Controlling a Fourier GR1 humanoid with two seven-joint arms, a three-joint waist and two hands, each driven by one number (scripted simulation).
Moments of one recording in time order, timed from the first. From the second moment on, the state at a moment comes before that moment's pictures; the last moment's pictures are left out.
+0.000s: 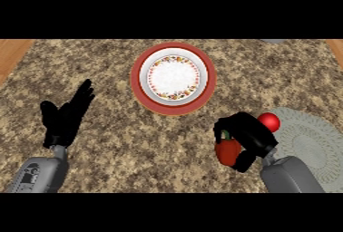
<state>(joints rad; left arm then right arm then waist) -0.20 0.25 -0.03 -1.38 0.09 0.04 0.15 -0.24 -0.26 0.32 -1.48 0.85 0.30 -0.13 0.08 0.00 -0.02</state>
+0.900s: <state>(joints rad) -0.25 0.24 -0.04 -1.34 0.08 0.04 0.16 -0.78 0.00 0.67 -1.41 0.94 -0.32 0.76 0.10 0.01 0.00</state>
